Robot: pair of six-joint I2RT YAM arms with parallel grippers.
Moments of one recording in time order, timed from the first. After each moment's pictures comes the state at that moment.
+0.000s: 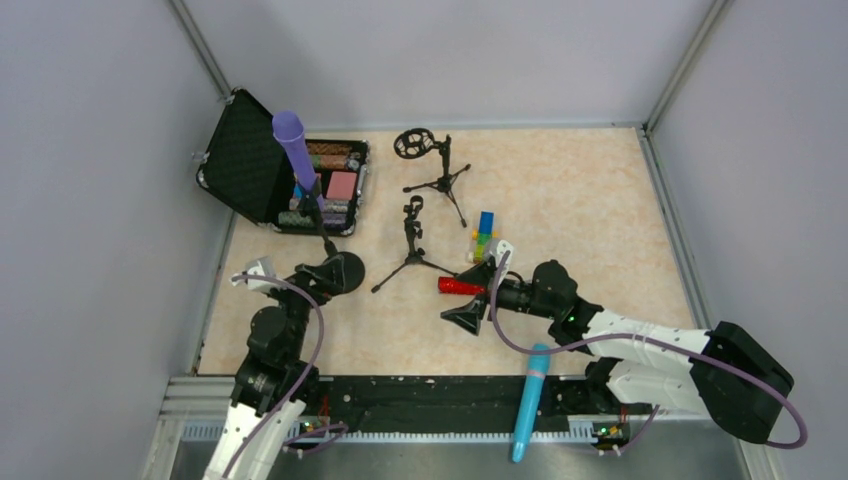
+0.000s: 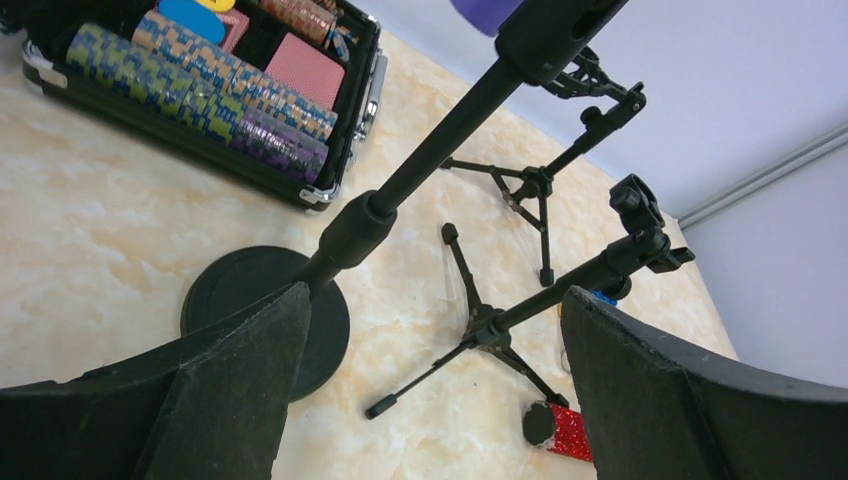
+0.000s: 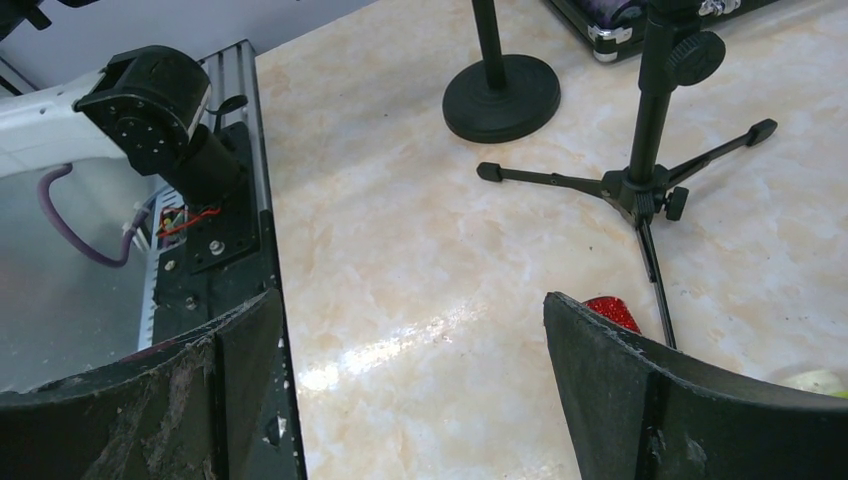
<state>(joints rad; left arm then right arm) -0.34 0.01 0.23 -0.23 -0.28 -0.63 0.83 1.07 0.32 0.66 -0.44 0.21</state>
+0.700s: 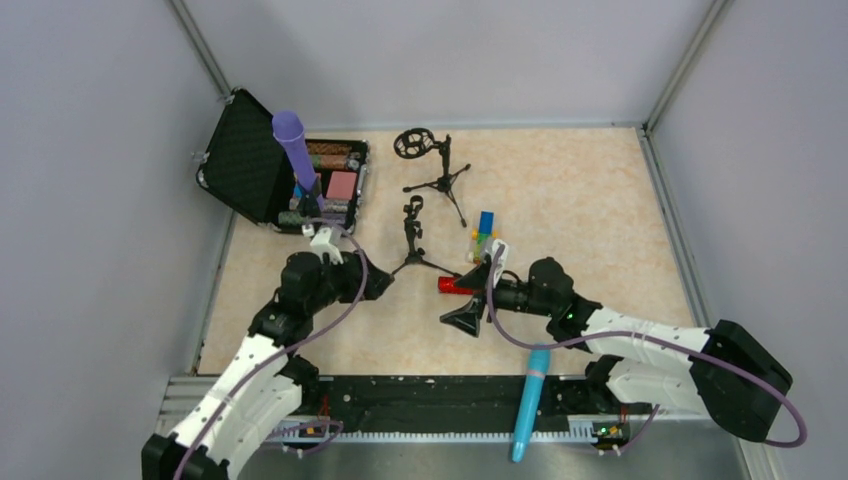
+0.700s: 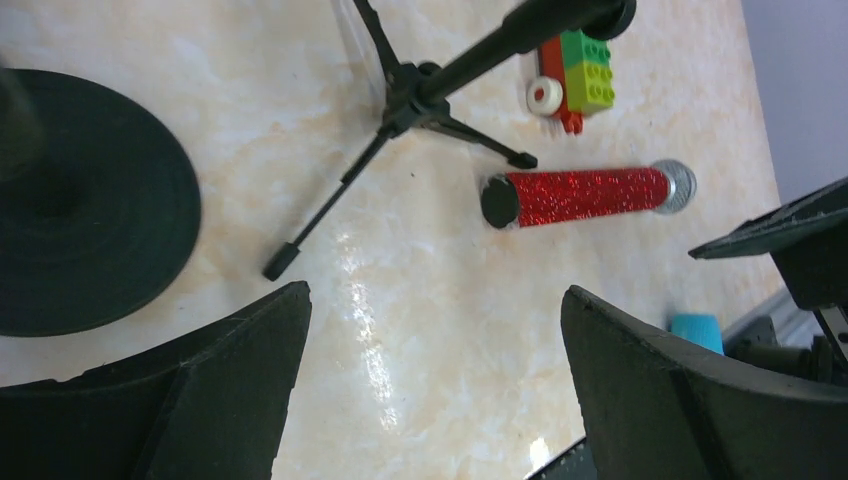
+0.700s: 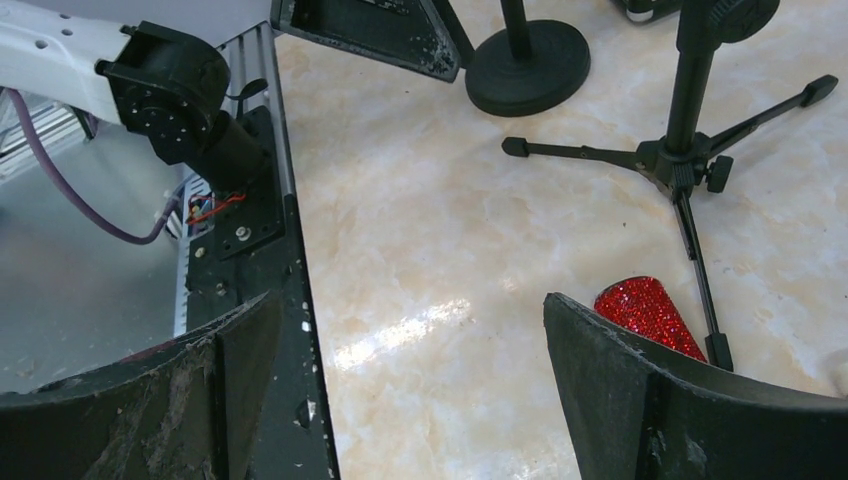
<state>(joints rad) -0.34 0.61 0.38 -0.20 0.22 -0.56 0.83 1.08 0.34 0.61 -0.49 0.25</state>
